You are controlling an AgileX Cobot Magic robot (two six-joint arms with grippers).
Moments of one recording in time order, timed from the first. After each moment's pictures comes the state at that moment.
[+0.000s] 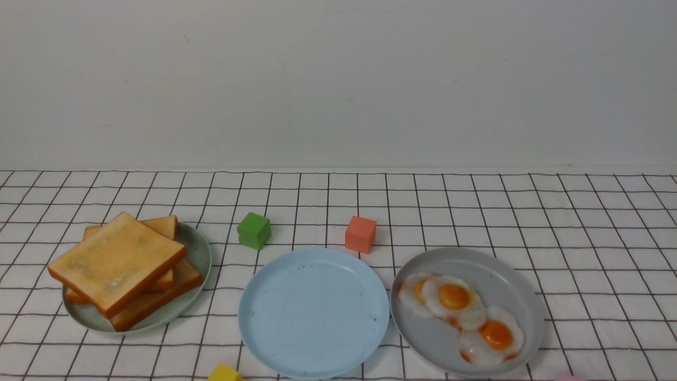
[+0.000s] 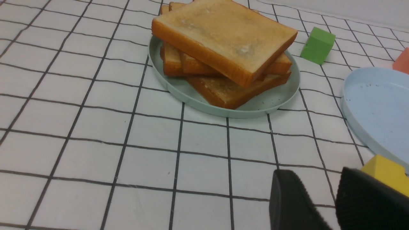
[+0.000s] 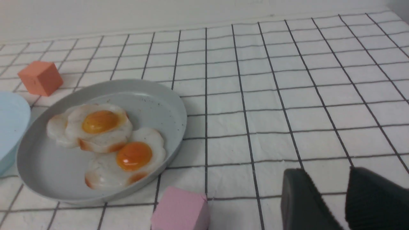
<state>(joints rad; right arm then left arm) 0.00 -0.01 0.03 0.03 0.31 0.05 -0.09 -0.02 0.03 0.02 0.39 -0.25</state>
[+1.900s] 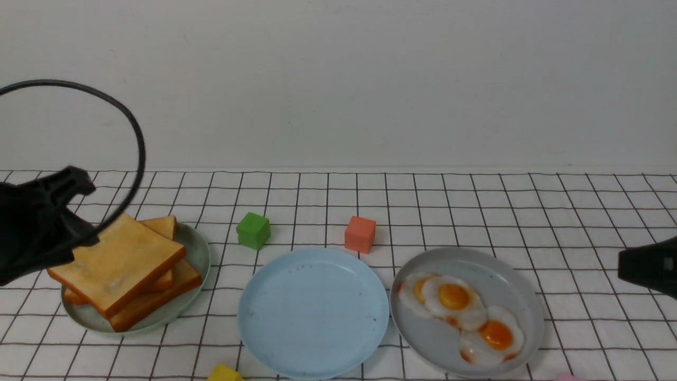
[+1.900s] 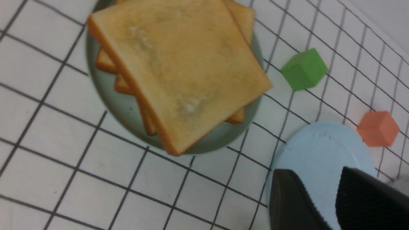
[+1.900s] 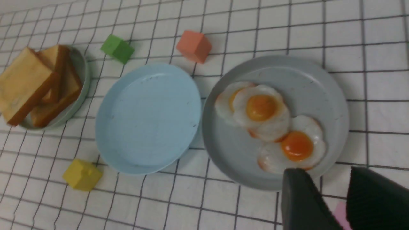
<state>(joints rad) 0.10 0.86 -0.79 0.51 0.78 -0.17 0.09 1.16 -0.86 -0.35 0.67 -0.32</state>
